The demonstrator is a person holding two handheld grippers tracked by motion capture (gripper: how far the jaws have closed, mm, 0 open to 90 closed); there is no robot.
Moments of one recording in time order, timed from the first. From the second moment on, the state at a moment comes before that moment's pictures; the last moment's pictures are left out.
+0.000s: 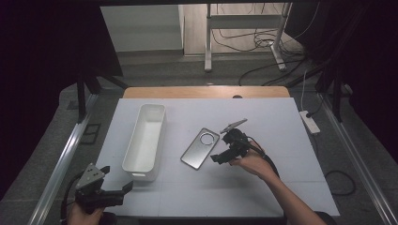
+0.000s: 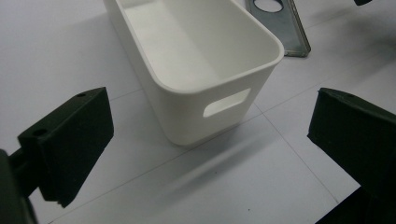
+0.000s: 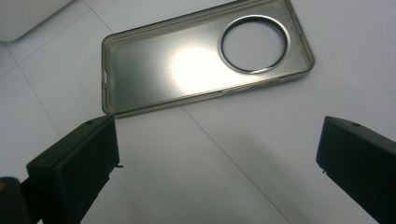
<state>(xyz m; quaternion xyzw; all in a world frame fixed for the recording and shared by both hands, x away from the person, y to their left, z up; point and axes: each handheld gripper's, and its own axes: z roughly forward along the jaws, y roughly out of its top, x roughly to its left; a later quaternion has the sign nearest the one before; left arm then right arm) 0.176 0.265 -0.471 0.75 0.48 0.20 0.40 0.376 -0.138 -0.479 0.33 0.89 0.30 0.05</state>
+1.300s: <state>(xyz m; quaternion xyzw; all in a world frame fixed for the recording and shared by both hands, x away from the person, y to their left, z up) 0.177 0.264 -0.472 0.76 0.48 0.20 0.39 0.366 -0.078 -0.503 0.23 0.93 0.29 0.03</state>
